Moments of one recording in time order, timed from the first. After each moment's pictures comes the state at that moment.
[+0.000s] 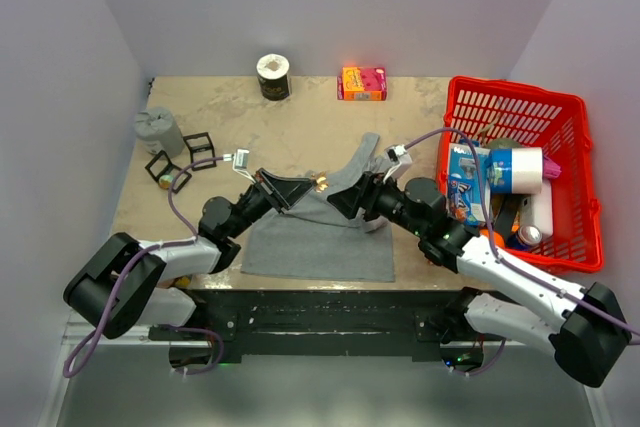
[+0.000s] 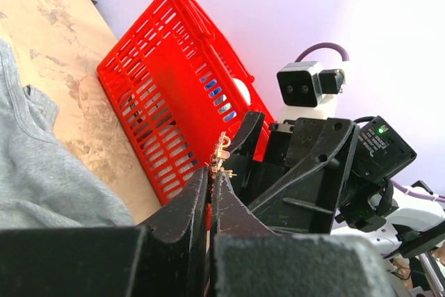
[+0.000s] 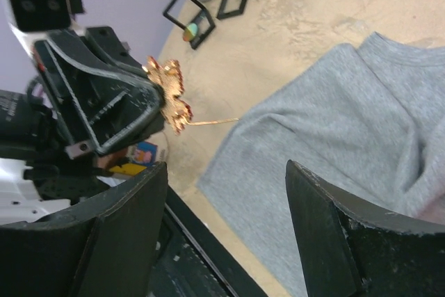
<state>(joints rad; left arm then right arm) -0.58 1.33 0.31 1.30 0.30 -1.06 0.74 0.99 0.59 0.19 -0.10 0.73</state>
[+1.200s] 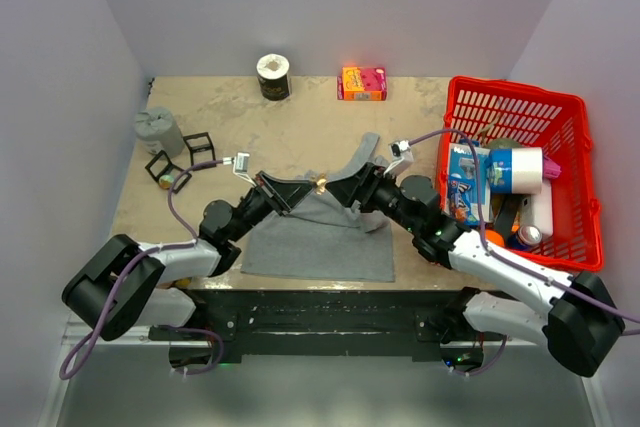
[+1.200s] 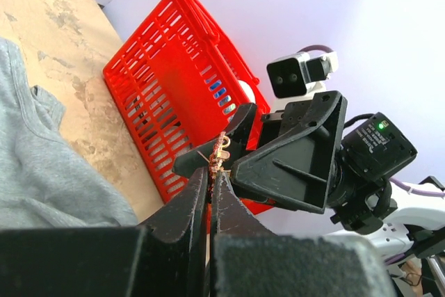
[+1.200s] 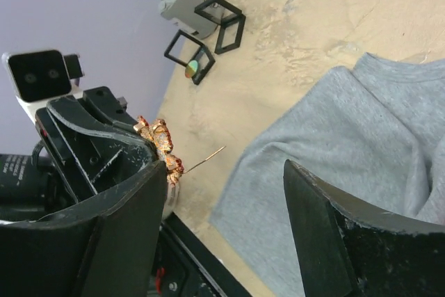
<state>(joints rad) -0.61 1.32 0.29 1.30 0.25 -1.04 0.74 1.07 0.58 0.35 -0.01 0.87</state>
